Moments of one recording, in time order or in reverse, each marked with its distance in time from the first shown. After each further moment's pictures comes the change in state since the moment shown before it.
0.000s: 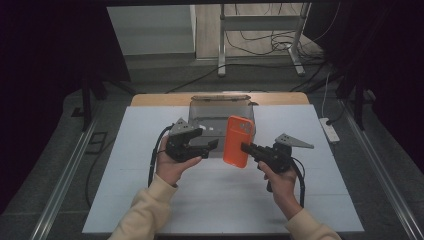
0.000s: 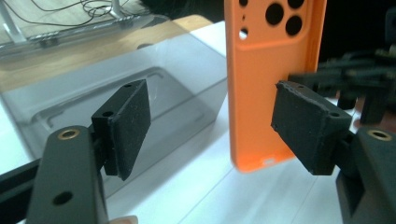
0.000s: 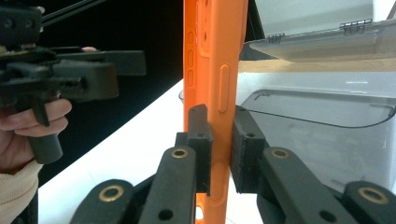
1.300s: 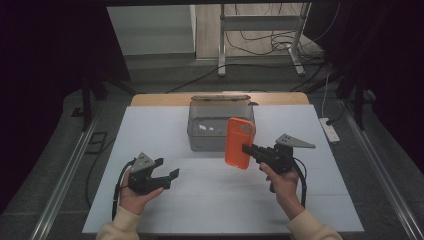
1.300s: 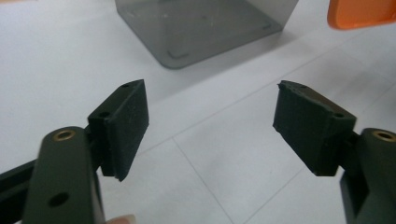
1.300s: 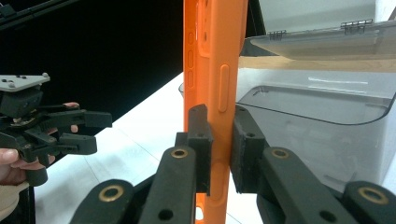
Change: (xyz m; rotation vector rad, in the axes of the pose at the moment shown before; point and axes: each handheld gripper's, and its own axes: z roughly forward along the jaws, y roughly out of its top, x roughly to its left) left arm 0.039 -0.110 -0.056 0.077 0.135 -0.074; right arm 0.000 0.002 -0.005 0.031 0.001 -0.036
